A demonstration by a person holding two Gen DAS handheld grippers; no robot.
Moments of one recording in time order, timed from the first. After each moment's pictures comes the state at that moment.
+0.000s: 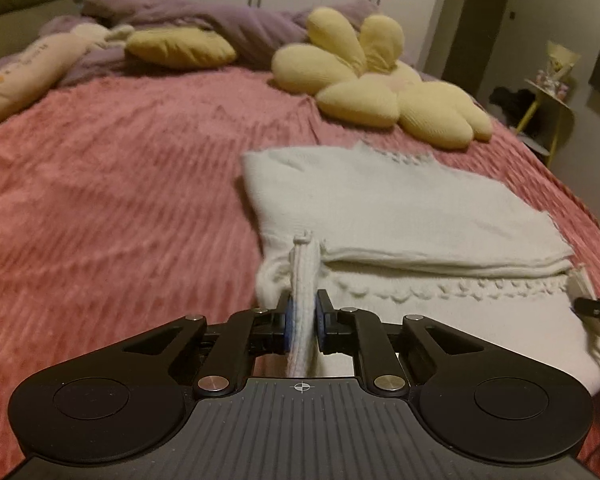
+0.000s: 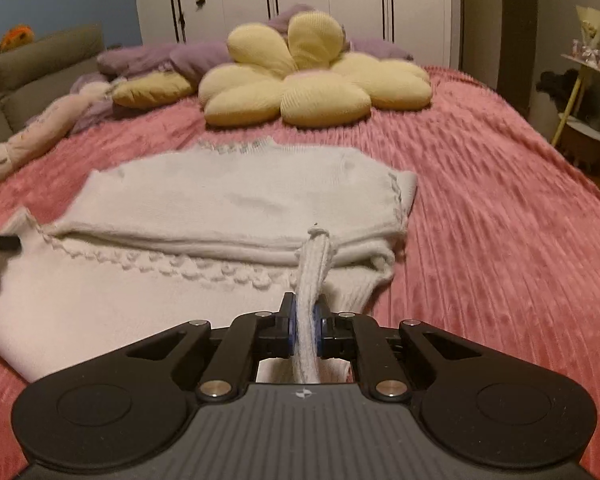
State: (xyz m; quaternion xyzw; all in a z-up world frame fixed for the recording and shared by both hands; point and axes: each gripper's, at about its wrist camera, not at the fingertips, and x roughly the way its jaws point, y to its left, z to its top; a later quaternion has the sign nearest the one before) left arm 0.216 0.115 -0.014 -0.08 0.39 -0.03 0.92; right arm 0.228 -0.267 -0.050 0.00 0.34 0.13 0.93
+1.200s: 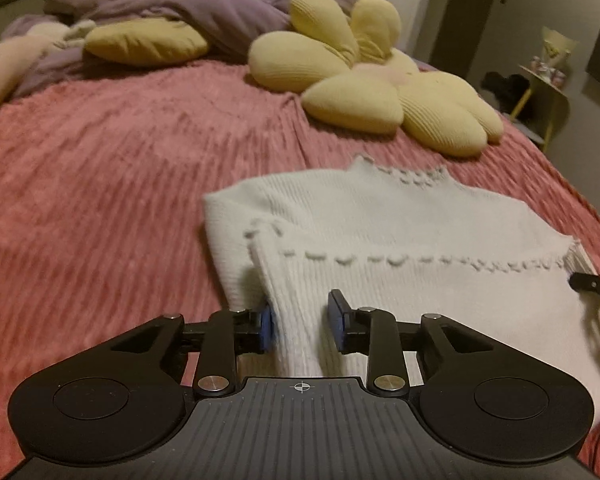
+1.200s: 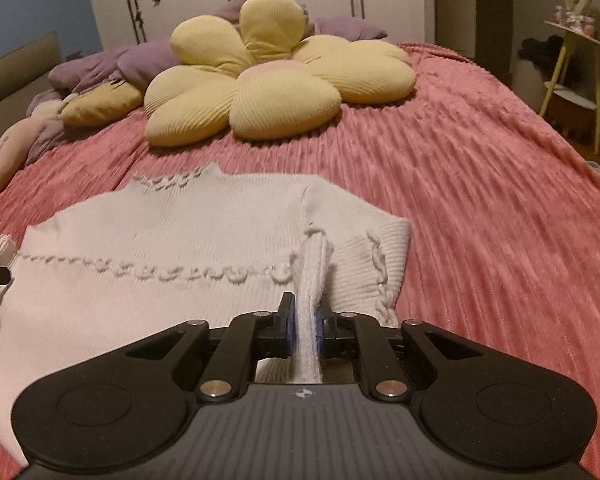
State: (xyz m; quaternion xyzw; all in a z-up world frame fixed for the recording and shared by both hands) left arm 0.316 0.116 -0.031 -0.08 0.40 -0.06 0.91; right arm 0.337 -0.271 -0.050 0.04 0.37 0.10 0.92
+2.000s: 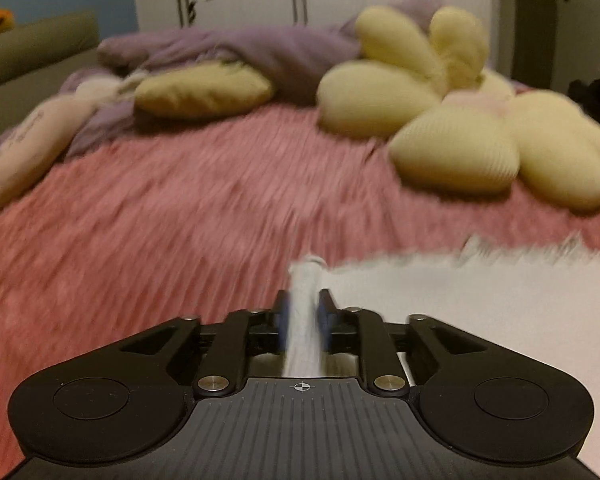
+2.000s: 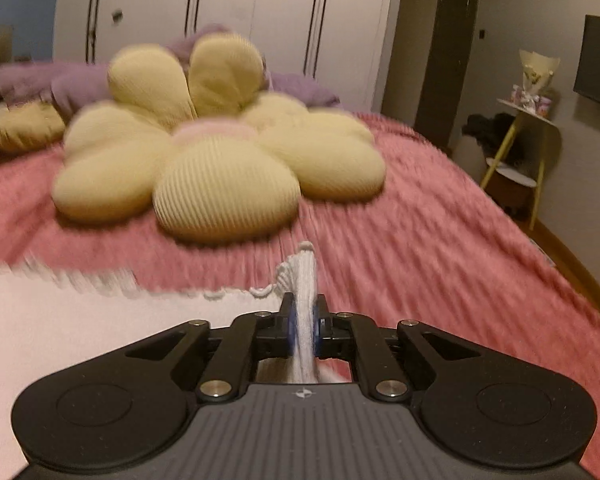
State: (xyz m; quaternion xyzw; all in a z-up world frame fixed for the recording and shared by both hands) left arm 0.427 0.096 -0.056 -0.01 0.36 0.10 0.93; right arm 0.445 -0.226 -0.052 -0.06 0.29 -0.03 0.96
